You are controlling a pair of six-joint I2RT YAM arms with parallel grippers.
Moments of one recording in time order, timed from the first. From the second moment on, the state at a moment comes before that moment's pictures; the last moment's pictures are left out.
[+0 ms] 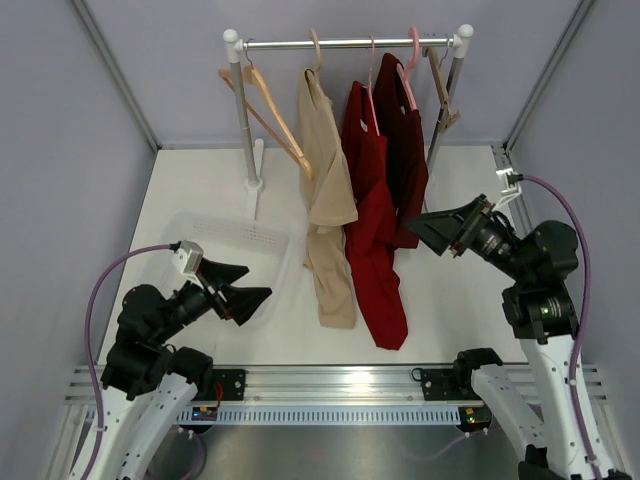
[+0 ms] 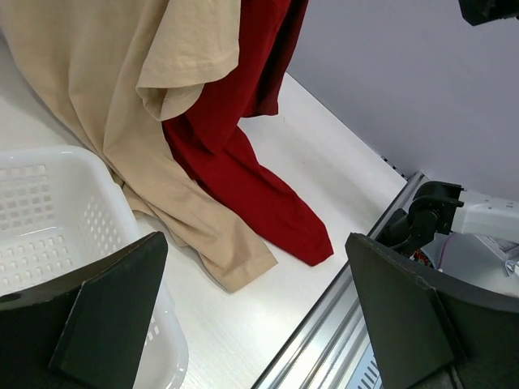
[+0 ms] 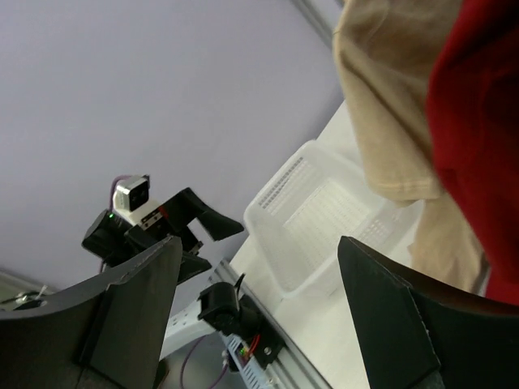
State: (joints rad) left arm -0.36 0.24 0.60 -0.40 0.51 -0.41; right arm 0.07 0.64 0.95 -0.15 -0.77 0.88
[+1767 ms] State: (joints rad) left arm -0.34 0.23 0.59 -0.46 0.44 -0.42; right arm 0.69 2.01 2.48 -0.88 0.36 0.09
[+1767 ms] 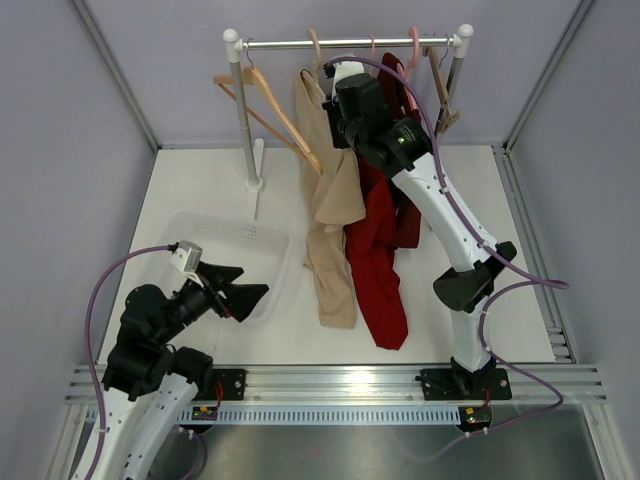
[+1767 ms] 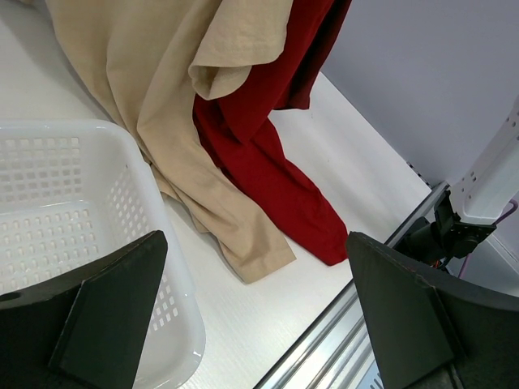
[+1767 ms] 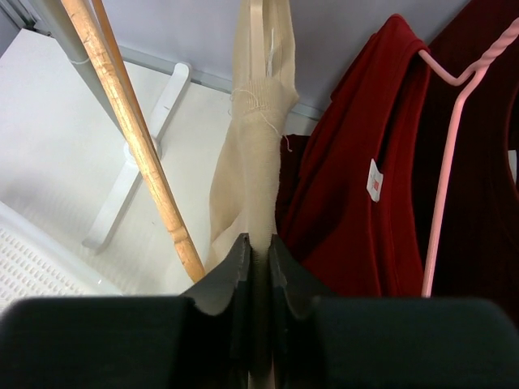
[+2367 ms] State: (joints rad) left arm -0.34 0.28 0.60 -0.46 0.42 -0.44; right arm 0.70 1.69 1.93 -0.41 0.35 0.09
